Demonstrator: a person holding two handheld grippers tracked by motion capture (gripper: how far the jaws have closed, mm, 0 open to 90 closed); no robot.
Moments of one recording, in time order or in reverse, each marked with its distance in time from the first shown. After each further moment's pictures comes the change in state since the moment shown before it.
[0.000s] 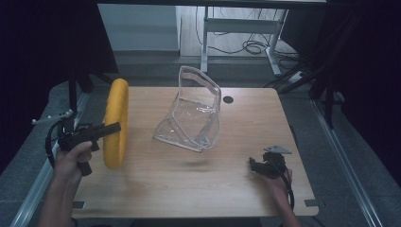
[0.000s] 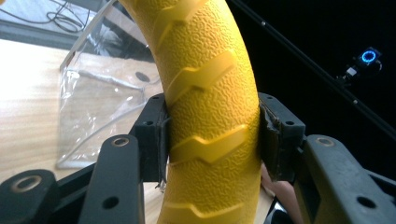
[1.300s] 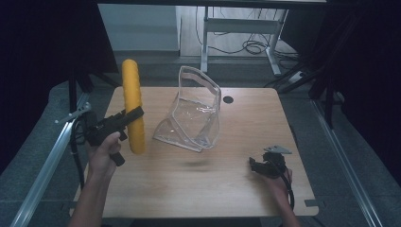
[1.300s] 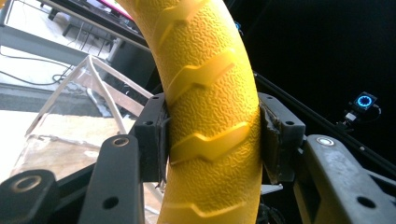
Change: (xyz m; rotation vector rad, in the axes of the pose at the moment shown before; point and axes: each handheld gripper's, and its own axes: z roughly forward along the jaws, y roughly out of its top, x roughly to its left) left arm -0.054 0.002 0.058 -0.228 0.008 0.053; right arm 0.000 0.000 0.000 -0.001 0.001 0.000
